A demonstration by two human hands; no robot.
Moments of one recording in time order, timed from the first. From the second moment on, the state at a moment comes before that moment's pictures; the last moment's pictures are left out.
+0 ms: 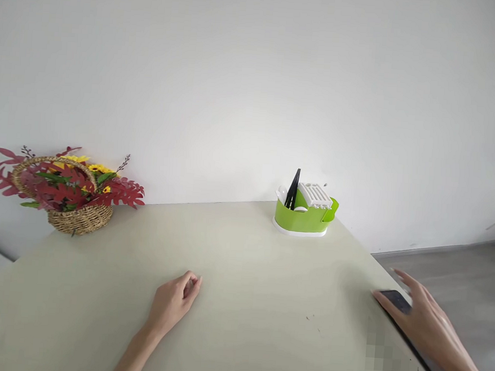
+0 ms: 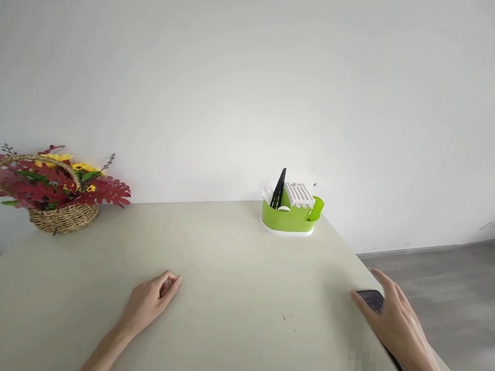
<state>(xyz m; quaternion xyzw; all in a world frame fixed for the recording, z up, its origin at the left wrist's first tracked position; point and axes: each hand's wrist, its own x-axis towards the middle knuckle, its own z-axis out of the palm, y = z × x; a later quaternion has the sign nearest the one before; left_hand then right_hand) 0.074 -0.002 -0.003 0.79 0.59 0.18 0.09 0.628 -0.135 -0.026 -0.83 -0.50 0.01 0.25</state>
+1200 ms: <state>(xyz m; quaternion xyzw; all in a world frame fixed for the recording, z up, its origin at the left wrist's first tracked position) 0.067 -0.004 -0.013 0.78 0.58 0.19 0.12 0.416 0.033 -0.021 -0.57 -0.76 -0.07 0.30</state>
